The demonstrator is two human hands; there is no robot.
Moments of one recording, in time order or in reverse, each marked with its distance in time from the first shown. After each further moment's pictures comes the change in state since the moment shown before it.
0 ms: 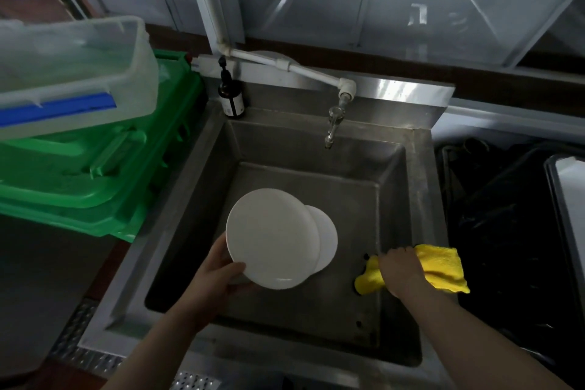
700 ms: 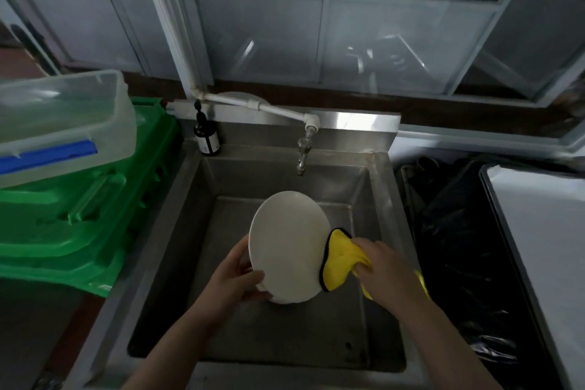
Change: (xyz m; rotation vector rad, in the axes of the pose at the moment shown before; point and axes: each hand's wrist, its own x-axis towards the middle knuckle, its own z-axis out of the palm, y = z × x) left_hand -0.016 0.046 0.061 0.231 -0.216 0.080; right_hand -0.105 0.011 -0.077 1.008 0.467 0.103
